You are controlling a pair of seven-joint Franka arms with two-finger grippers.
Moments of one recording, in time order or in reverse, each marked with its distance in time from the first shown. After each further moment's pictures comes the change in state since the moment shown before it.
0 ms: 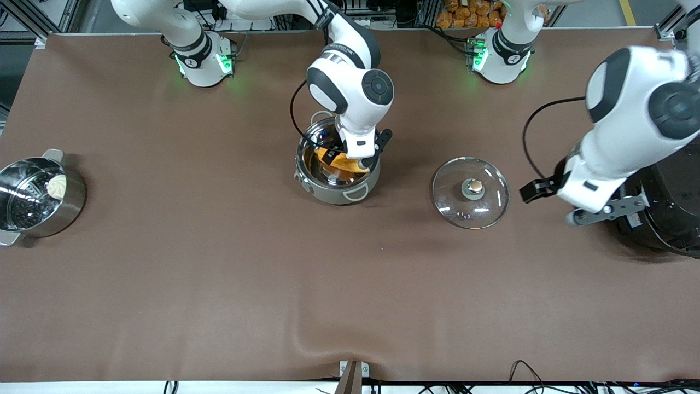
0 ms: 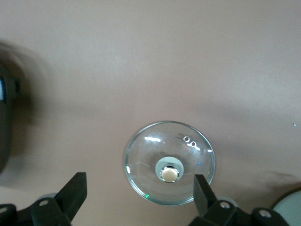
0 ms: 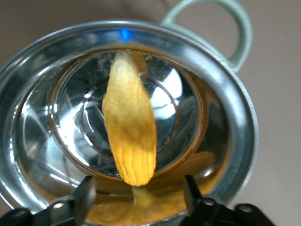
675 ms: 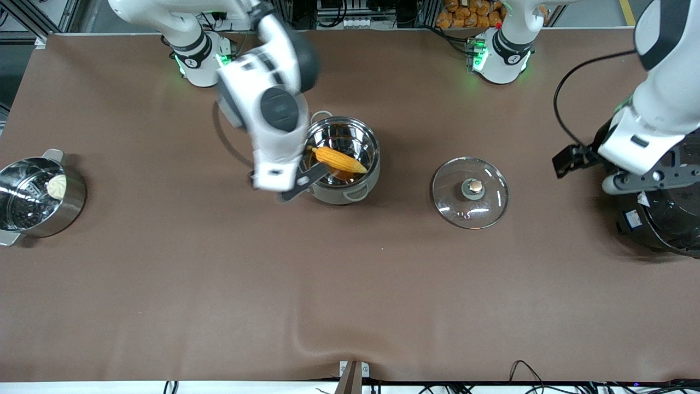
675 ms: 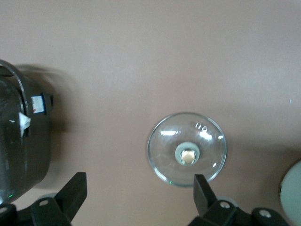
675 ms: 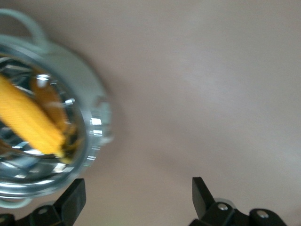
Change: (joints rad) left arm 0.023 -0.106 0.000 0.069 0.009 -0.159 0.162; right arm -0.318 -0.163 -0.015 0.010 0.008 -0.102 -0.042
